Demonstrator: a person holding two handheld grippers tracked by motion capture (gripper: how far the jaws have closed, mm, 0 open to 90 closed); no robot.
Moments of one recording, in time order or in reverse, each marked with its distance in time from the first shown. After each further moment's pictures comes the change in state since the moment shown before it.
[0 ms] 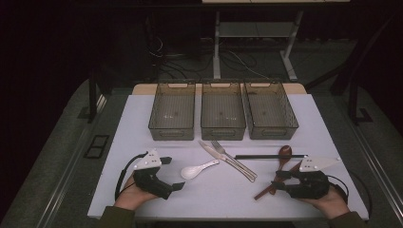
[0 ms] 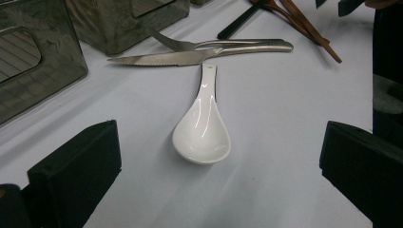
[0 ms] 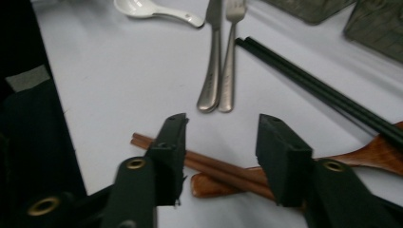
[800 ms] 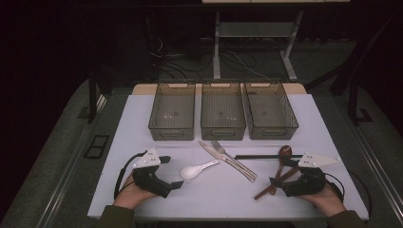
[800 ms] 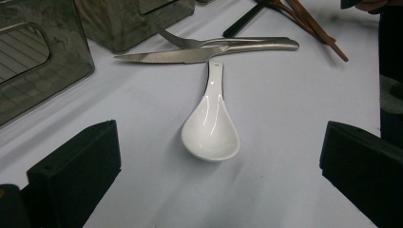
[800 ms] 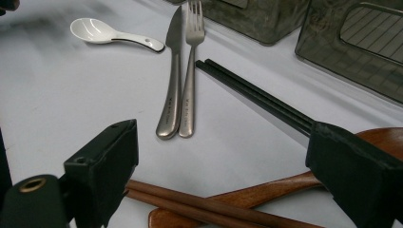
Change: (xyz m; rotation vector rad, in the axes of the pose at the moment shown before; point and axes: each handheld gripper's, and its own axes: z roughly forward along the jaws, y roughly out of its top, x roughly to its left) left arm 0.005 -0.001 0.000 0.007 0.005 -0.004; right arm -0.009 -0.001 0.010 -0.095 -0.121 0.033
